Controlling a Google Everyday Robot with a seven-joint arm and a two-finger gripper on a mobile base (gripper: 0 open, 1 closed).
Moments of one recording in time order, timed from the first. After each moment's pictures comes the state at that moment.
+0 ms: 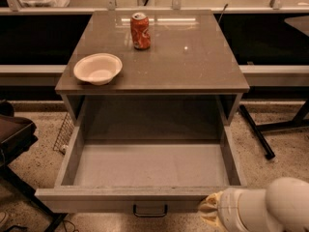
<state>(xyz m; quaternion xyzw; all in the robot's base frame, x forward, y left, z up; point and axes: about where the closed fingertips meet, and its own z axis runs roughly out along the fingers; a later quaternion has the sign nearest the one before) 0.323 -0.139 0.630 -0.67 0.69 0.07 0.27</state>
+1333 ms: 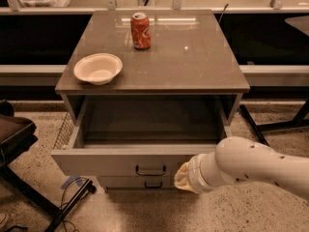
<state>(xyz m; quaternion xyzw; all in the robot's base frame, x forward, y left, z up) 0.418 -0.087 0.609 -0.68 0.69 0.08 0.24</state>
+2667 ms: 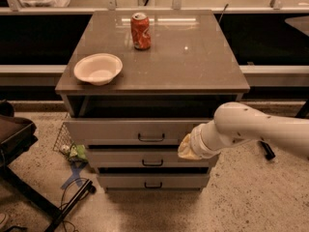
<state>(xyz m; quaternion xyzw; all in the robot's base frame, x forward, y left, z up) 0.515 -0.103 0.617 -0.68 0.68 0.07 0.25</state>
